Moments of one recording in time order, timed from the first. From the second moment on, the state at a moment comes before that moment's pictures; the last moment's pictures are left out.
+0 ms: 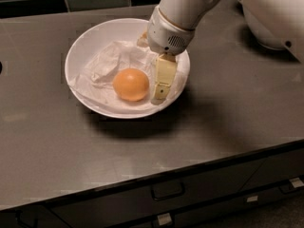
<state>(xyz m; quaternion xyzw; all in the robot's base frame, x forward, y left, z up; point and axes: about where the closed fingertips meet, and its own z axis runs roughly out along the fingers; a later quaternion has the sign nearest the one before) 0.528 0.006 0.924 -0.75 0.62 0.12 0.19</state>
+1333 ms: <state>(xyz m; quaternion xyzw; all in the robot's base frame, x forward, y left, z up) 0.534 0.011 0.920 -0.75 0.62 0.11 0.19</state>
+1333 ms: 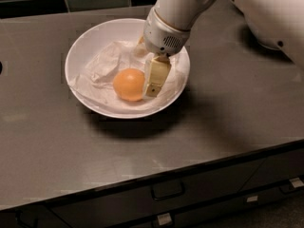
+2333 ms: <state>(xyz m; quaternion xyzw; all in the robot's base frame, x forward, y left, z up) 0.567 0.042 0.860 -0.74 0.64 0.14 0.18</state>
